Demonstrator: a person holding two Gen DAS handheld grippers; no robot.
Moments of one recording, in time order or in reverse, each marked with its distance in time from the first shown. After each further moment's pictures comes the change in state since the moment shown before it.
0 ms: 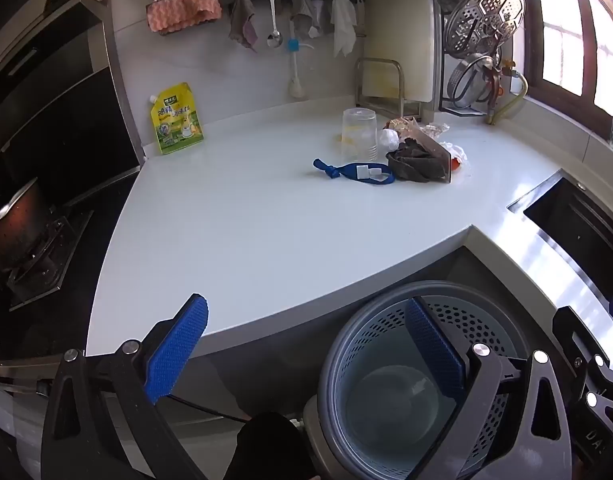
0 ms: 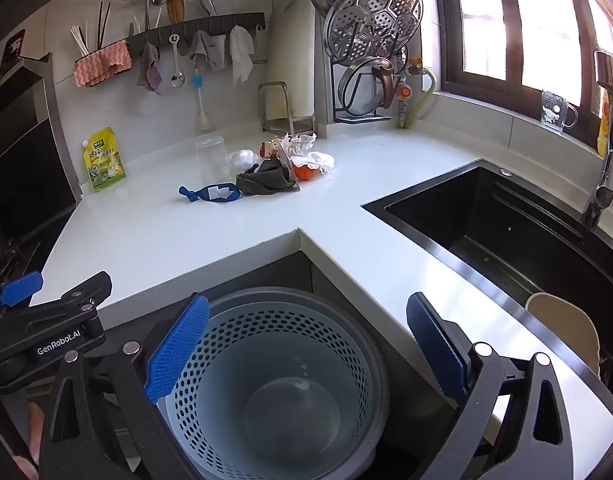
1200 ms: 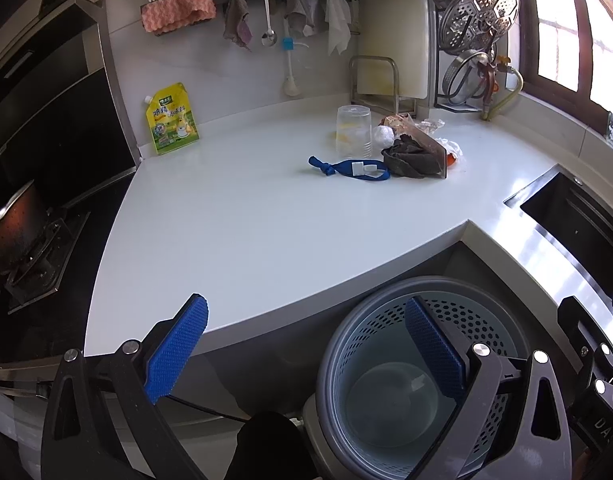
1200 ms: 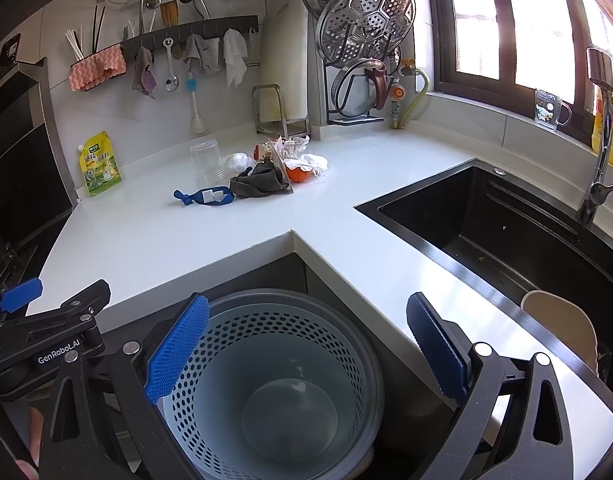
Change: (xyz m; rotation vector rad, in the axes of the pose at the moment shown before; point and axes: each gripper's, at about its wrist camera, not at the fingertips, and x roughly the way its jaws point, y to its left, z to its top) left arm -0.001 -0.010 -0.004 0.010 -0.005 -0.003; right arm -0.004 0.000 0.000 0.008 -0.008 -0.013
